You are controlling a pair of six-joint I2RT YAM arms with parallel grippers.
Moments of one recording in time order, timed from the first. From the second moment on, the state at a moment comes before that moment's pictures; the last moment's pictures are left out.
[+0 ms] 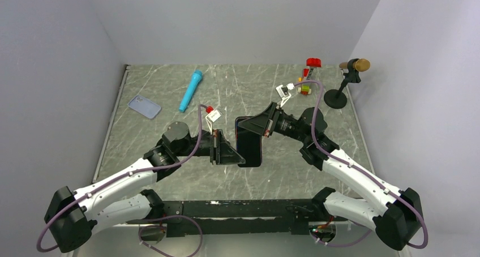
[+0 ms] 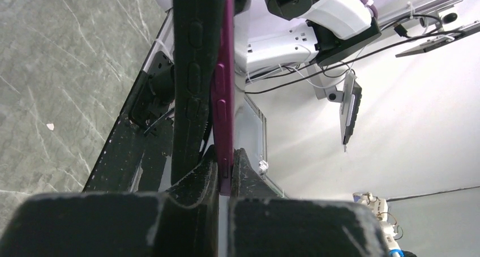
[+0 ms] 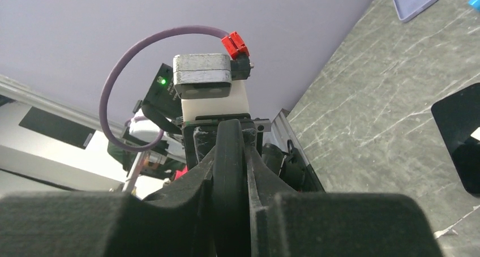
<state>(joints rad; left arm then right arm) -0.82 0.96 0.62 0.33 0.72 -1.00 0.65 0.99 0.71 0.42 -0.57 1.08</state>
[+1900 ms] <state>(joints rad) -0.43 0.78 0.64 0.40 0.78 -1.32 0.69 1.20 0.68 0.77 -0.73 1.21</state>
